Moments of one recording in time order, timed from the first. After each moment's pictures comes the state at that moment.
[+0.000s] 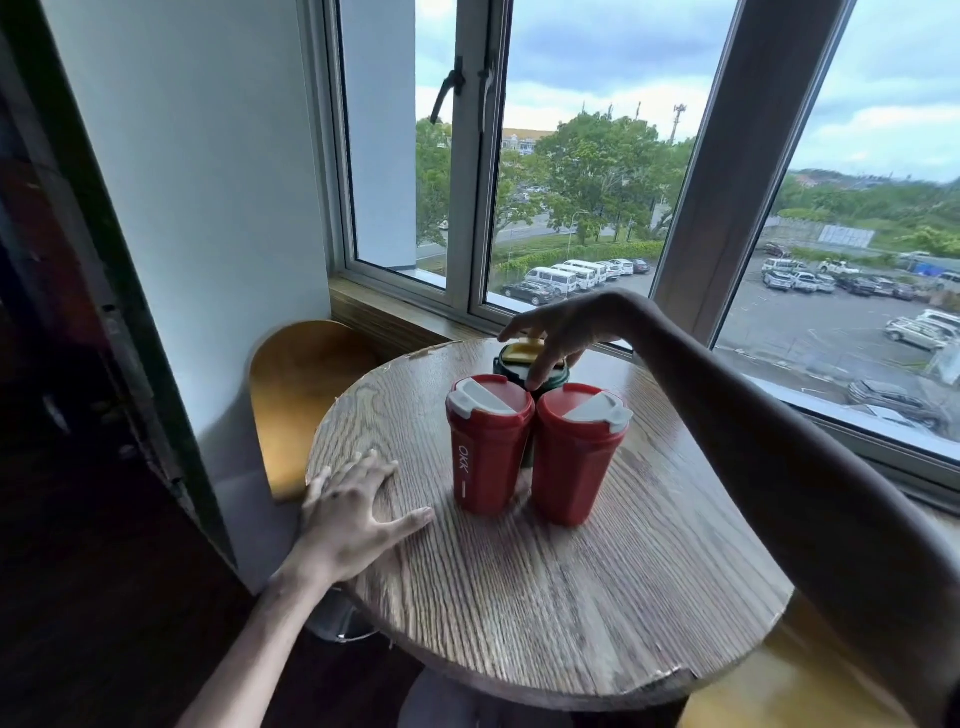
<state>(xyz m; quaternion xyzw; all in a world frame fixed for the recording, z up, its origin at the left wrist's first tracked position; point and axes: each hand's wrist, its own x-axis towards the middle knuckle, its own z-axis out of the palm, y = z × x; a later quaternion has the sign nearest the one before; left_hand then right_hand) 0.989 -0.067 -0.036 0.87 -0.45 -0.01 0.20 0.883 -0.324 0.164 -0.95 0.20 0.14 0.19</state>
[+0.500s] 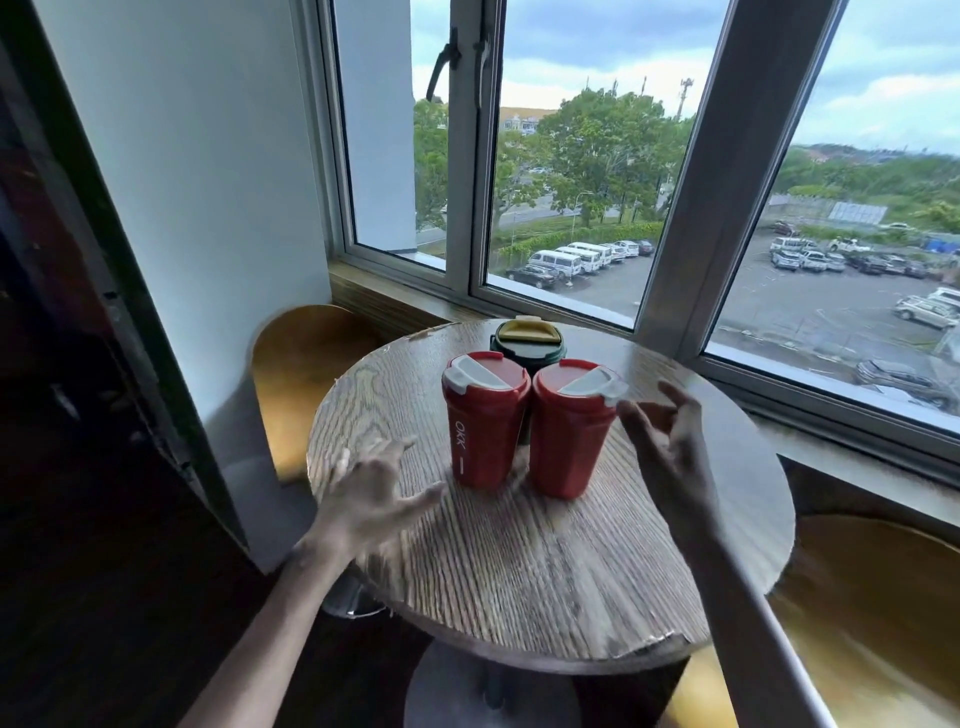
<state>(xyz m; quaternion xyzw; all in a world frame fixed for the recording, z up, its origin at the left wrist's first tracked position) 0.967 -0.078 -0.021 0.85 -0.46 -0.08 0.25 0.750 -0.263 0.026 -0.71 0.33 -0.44 0.44</state>
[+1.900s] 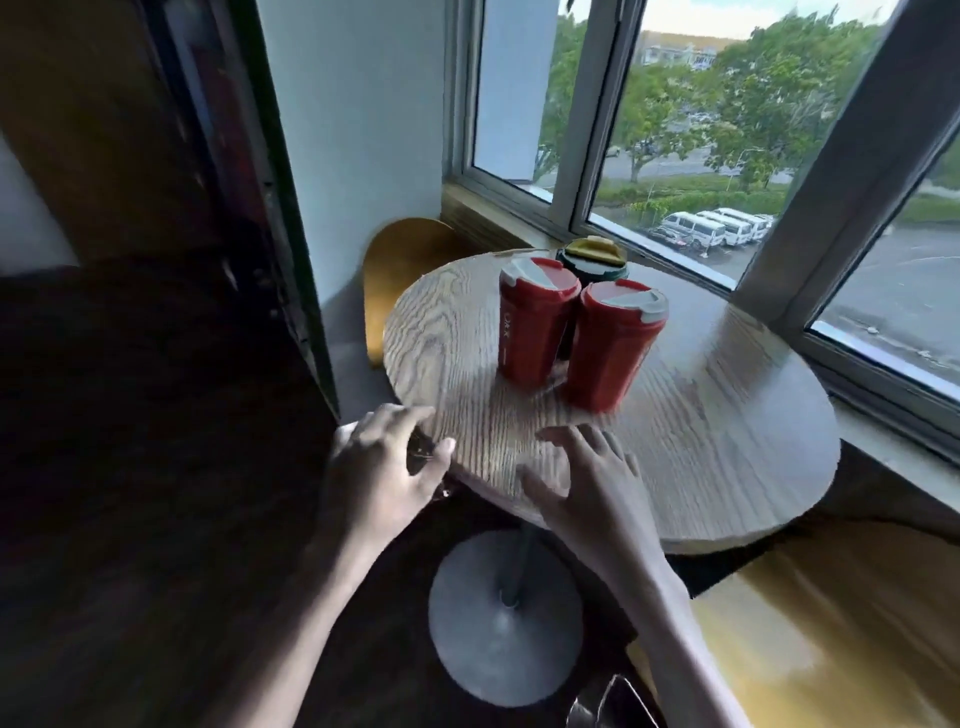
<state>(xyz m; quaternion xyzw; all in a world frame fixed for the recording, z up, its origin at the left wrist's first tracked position) 0.827 0.005 -0.038 0.87 -0.31 0.17 0.33 0.702 -0.166 -0.013 -0.95 0.18 -0.20 0.18</state>
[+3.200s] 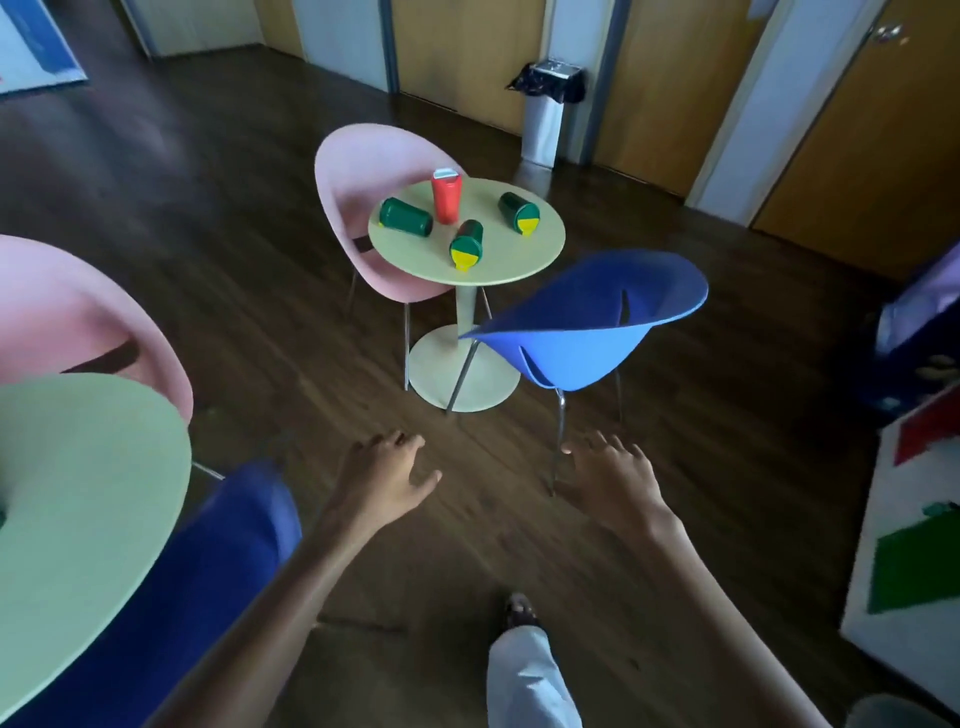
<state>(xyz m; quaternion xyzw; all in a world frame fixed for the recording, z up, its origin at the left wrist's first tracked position) 0.905 0.683 -0.167 0.94 0.32 0.02 0.09 1.088 0.491 -0.139 -0.89 -0.44 0.08 -0.01</state>
